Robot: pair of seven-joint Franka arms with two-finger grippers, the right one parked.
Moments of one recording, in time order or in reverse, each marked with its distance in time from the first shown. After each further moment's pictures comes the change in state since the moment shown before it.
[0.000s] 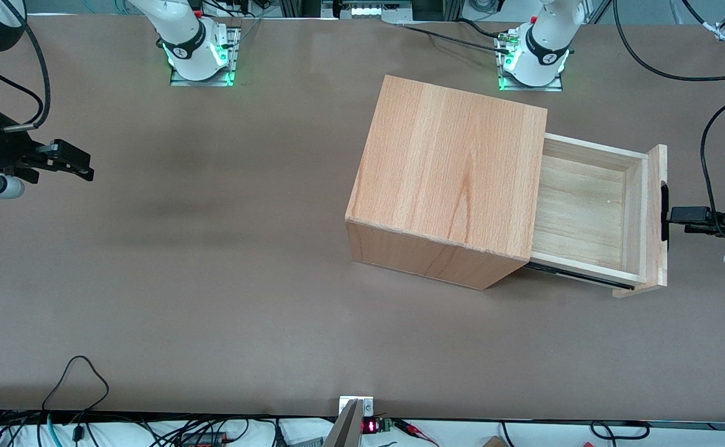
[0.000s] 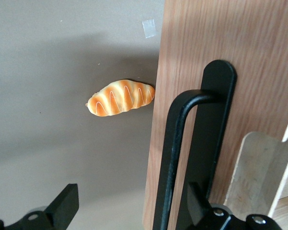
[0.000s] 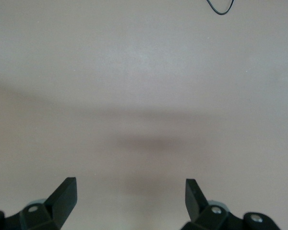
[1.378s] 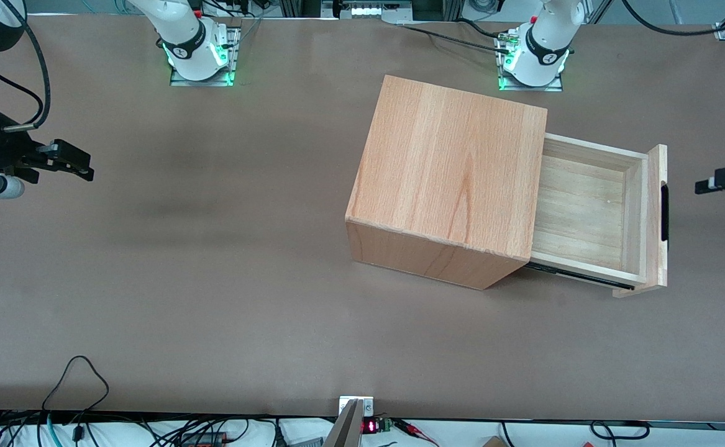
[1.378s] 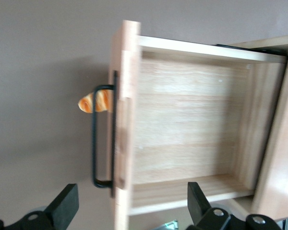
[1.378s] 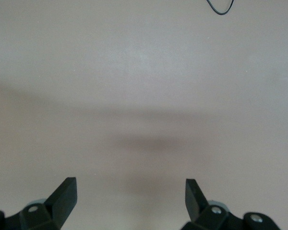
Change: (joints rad) arm -0.098 -0.168 -0.016 0.194 0.009 -0.217 -0.195
